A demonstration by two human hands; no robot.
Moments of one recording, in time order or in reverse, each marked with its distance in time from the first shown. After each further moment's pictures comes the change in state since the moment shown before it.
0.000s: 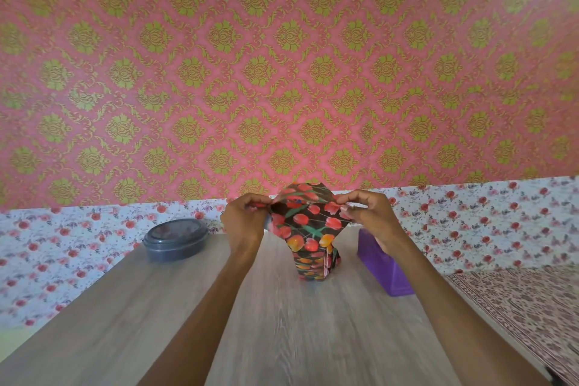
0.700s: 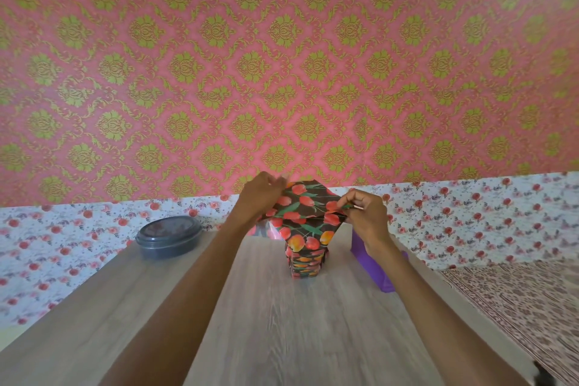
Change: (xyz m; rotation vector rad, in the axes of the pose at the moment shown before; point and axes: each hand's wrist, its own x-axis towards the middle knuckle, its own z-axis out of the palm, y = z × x) left_hand 0.019 0.057 0.019 0.373 -0.518 -0.114; right_hand 0.000 0.018 0.010 0.010 0.204 -0.026
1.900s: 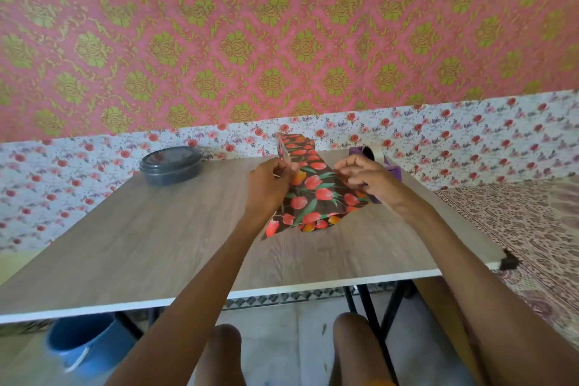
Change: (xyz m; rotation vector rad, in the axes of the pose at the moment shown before) left_hand -0.084 -0.085 0.081 0.001 0.176 0.123; right_hand -0.082 0.020 -0.051 -0.016 -0.595 0.248
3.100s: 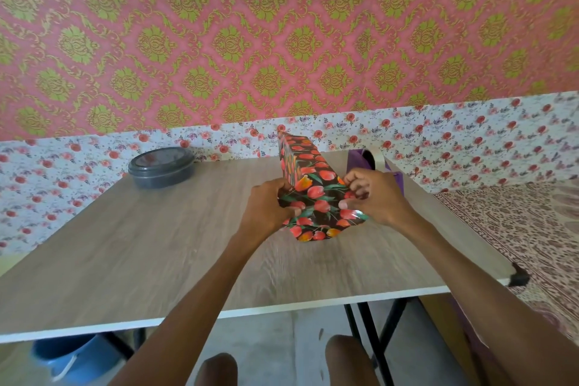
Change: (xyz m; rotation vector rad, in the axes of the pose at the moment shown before) left_hand -0.002 -0.012 0.009 0.157 -0.247 0.045; right_hand 0.005 0.022 -0.003 -0.471 0.263 -0.137
